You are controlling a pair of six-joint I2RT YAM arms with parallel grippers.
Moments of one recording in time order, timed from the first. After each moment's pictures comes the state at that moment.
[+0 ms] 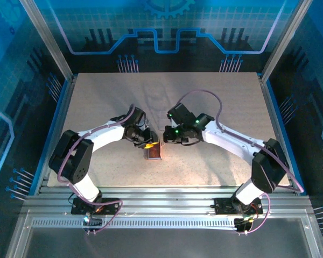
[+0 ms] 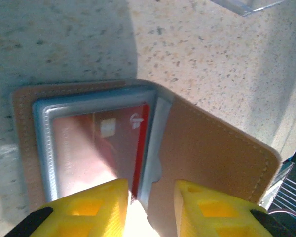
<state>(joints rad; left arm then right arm) -0.44 1.68 0.99 -0.45 0.53 -0.80 0.75 1.56 1.22 -0.68 -0.20 0.71</state>
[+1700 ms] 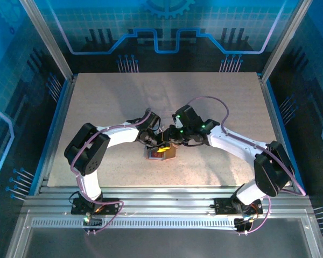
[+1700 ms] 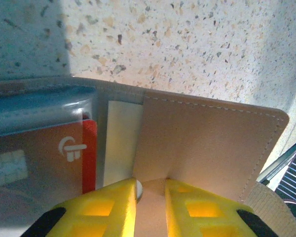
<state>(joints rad) -0.57 1.83 1.05 -0.34 0.55 -0.86 0.69 1.52 1.06 -0.42 -0.36 0.86</state>
